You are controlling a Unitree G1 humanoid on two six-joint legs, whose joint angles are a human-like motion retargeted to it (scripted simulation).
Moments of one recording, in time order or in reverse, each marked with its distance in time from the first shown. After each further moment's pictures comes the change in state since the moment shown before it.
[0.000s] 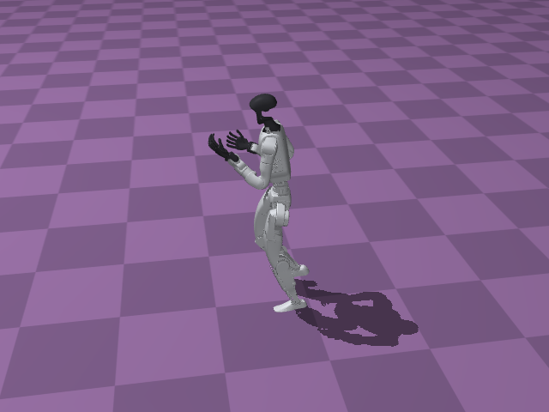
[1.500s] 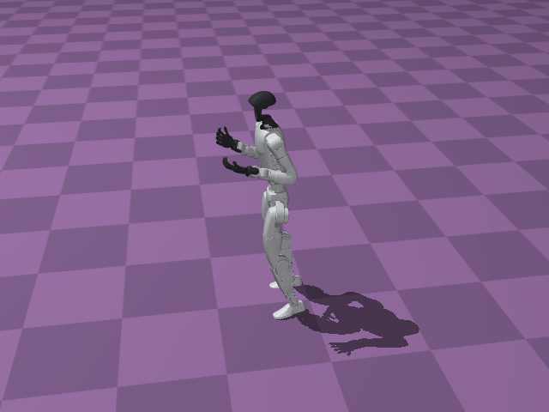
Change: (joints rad) left arm 0.626 0.073 0.076 -0.207 -0.529 0.041 -0.224; right arm -0.261 -0.048 0.105 0.004 -0.031 0.029 -0.054; waist 0.169 -0.046 -0.105; left_leg -0.063 -0.008 0.029 -0.024 0.177 0.005; right_leg 0.375 -0.006 0.100 -0.973 0.351 0.100
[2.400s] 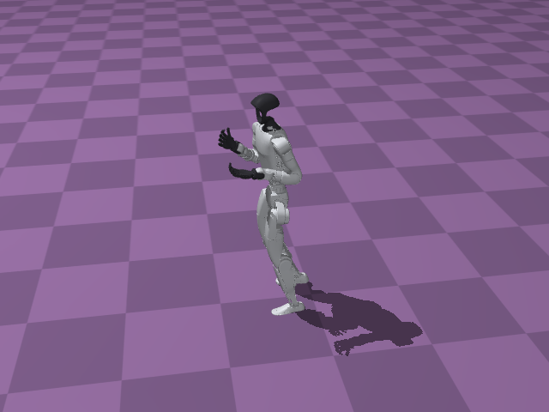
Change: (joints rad) left arm 0.009 -0.174 -0.112 0.007 -0.386 0.047 -0.005; right arm -0.222 0.060 0.180 0.000 -0.337 0.092 -0.239; waist 0.124 0.025 0.018; left_leg 0.081 0.012 -0.155 -0.124 -0.045 -0.079; right_leg -0.115 0.013 -0.273 0.501 -0.256 -0.119
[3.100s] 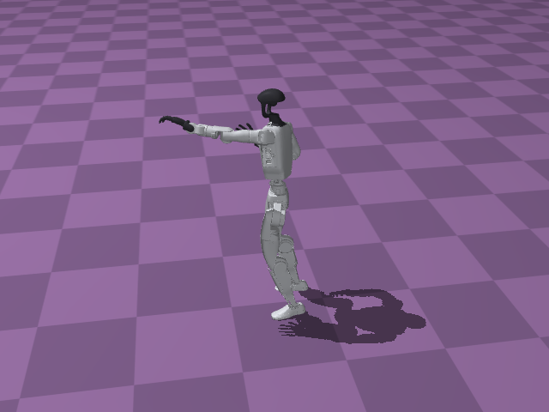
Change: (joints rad) left arm -1.876 0.623 -0.829 1.941 1.901 0.259 0.211; right arm 0.322 -0.312 -0.315 0.064 0.280 -0.089 0.249; waist -0.548 0.100 -0.004; left_leg -0.001 -0.027 0.203 0.112 0.017 0.016; right_leg 0.130 0.003 0.274 -0.411 0.215 0.126
